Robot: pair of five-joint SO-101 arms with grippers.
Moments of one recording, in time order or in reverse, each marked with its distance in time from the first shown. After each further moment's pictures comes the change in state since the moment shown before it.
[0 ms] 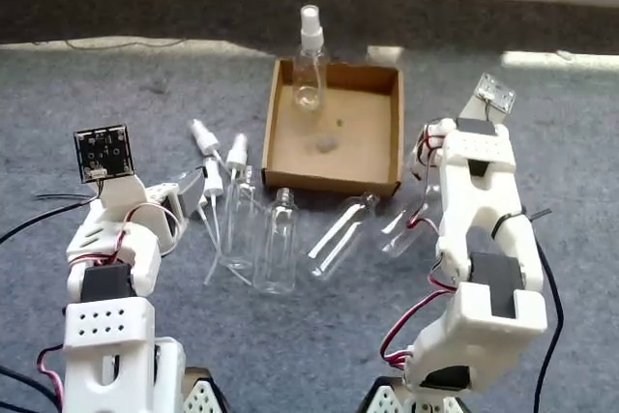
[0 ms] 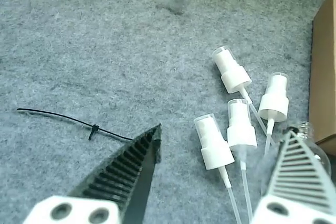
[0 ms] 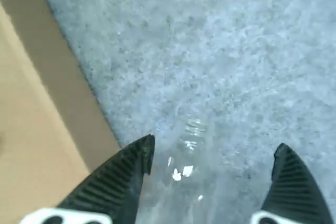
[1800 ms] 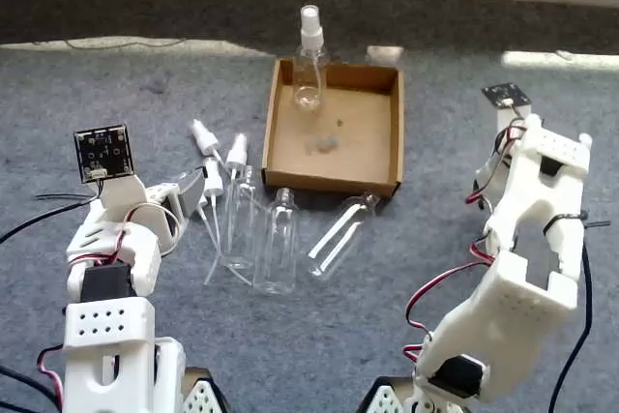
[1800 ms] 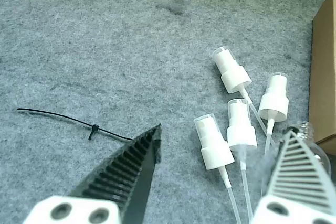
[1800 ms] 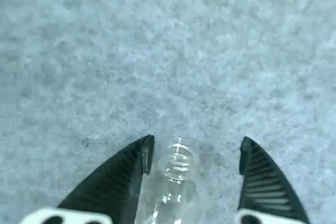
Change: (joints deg) left arm 0.0 0.0 0.0 0.0 0.0; right arm 17.2 11.3 -18.5 14.6 62.2
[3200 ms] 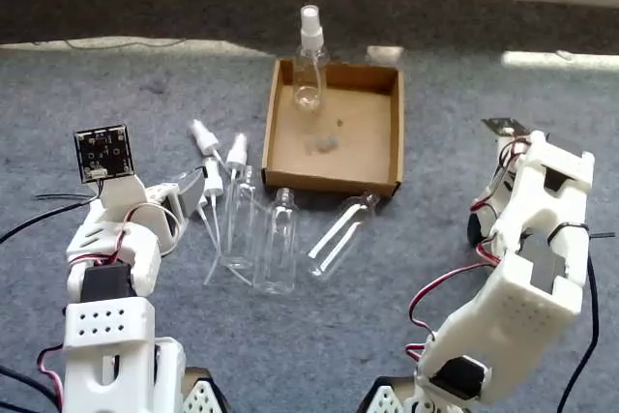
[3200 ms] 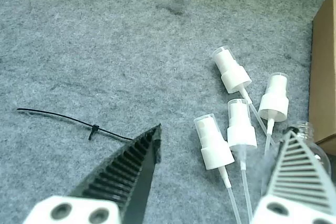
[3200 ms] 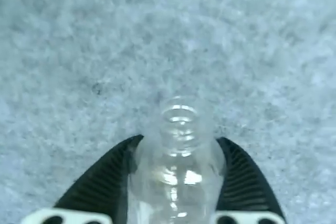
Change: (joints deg) left arm 0.0 0.0 0.0 0.0 0.0; right arm 2.5 0.1 8.8 4.6 -1.0
